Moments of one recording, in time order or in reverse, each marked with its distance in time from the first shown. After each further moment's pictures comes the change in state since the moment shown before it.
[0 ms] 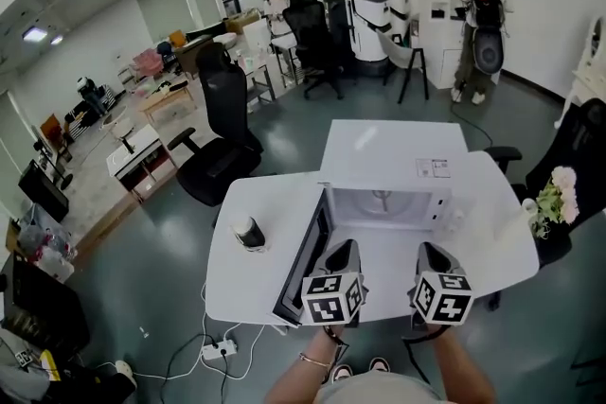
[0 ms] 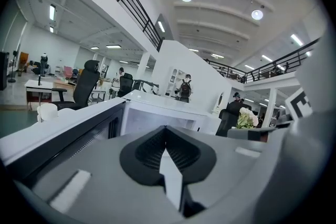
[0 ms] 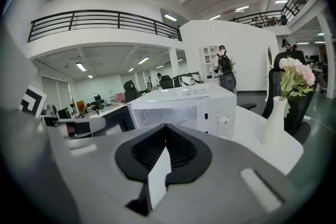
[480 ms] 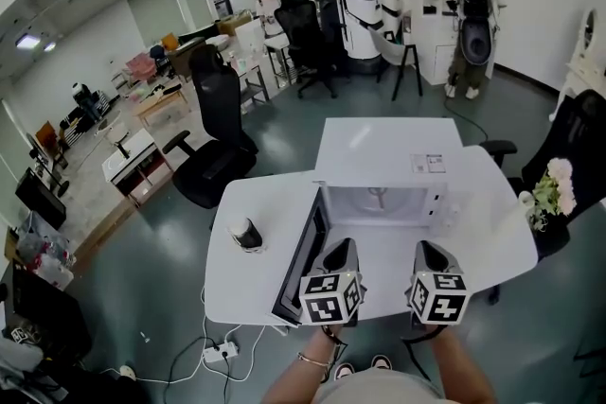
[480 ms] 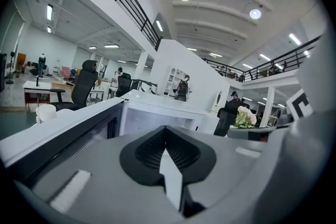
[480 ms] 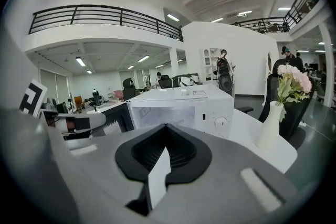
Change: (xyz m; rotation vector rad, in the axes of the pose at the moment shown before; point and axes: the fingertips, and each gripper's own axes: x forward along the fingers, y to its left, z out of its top) left arm -0.003 -0.003 -0.002 0.013 0.013 -0.015; right arm -0.007 0.002 -0.004 -0.044 0.006 -0.032
